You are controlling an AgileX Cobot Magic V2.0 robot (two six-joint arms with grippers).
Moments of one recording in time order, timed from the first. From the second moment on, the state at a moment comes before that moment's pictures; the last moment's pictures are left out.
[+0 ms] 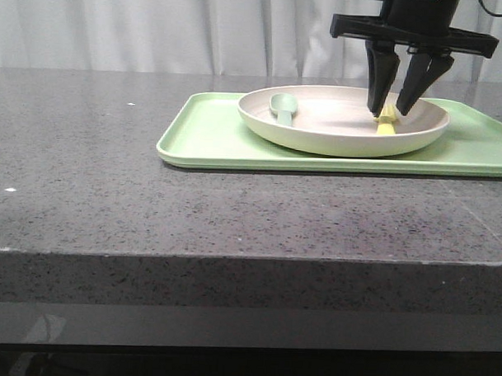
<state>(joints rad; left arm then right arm) -0.34 0.77 -0.84 -0.24 0.71 0.27 0.22 2.05 -1.95 0.08 1.24 0.26</state>
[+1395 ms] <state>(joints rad) -0.34 0.77 -0.84 -0.24 0.71 0.27 0.22 2.10 -1.95 0.13 1.24 0.26</state>
